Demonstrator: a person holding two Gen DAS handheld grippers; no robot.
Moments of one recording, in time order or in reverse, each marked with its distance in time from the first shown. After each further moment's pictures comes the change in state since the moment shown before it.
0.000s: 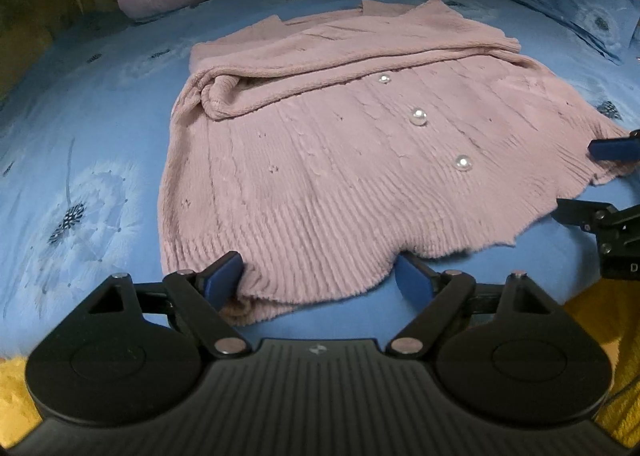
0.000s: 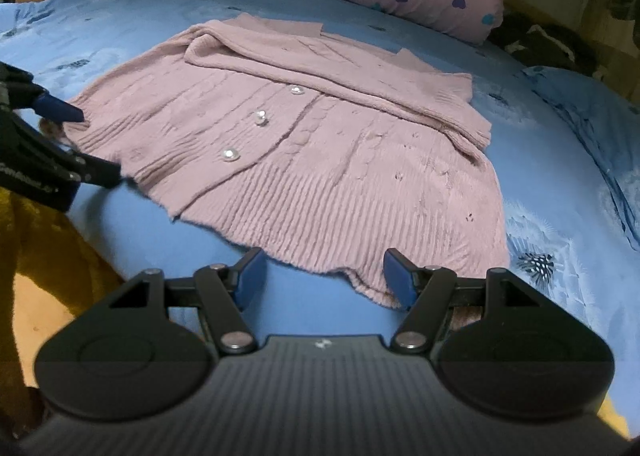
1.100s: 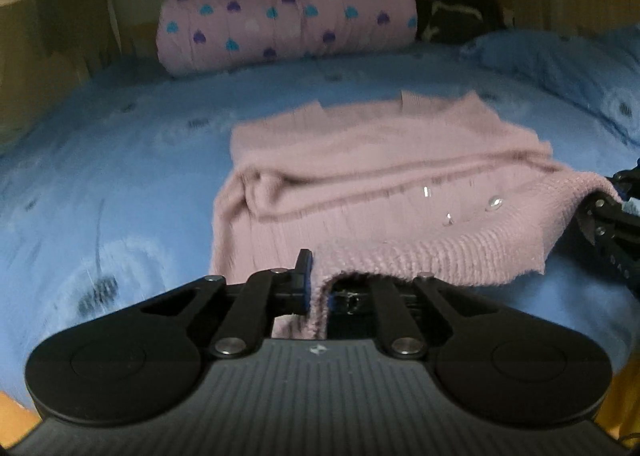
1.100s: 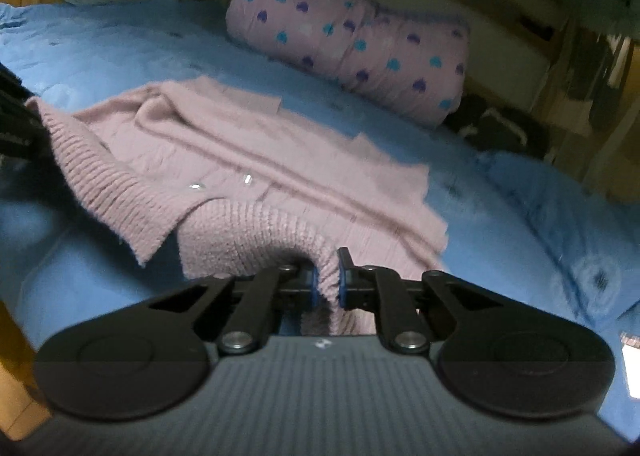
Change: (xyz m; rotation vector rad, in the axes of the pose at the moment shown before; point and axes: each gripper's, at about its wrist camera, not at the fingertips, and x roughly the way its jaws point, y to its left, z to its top) left arm -0.018 0.029 0.042 -0.092 -0.242 0.063; right arm 0.013 0.007 0.035 -0.095 -0.239 -0.203
